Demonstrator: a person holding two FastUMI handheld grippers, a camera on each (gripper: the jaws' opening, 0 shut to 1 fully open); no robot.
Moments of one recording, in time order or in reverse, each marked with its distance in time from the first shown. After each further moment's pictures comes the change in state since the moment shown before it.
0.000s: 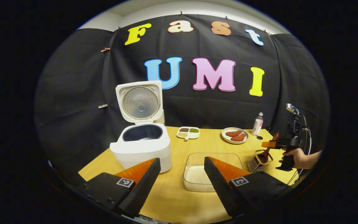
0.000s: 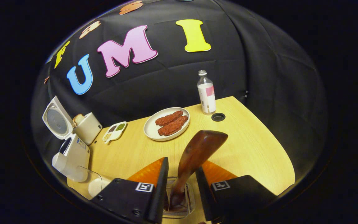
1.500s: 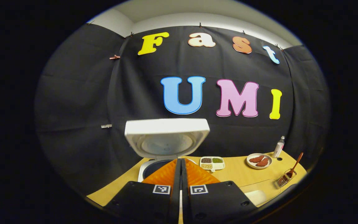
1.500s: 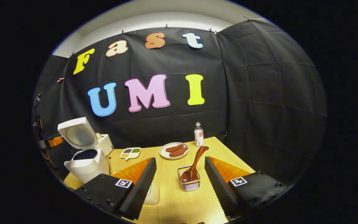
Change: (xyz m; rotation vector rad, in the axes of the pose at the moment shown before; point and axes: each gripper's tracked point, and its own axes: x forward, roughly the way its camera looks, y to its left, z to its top) left arm 0.090 0.159 0.097 -0.036 -0.229 0.039; right arm -0.253 0.081 0.031 -0.126 -0.406 -0.110
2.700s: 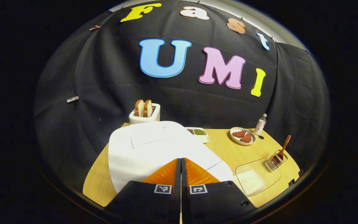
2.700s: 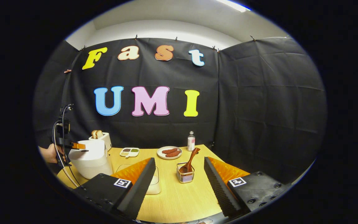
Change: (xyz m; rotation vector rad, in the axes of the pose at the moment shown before) left arm 0.081 0.018 -0.100 -0.009 0.327 -0.296; right arm -0.147 0.056 0.018 -0.136 -0.117 -0.105
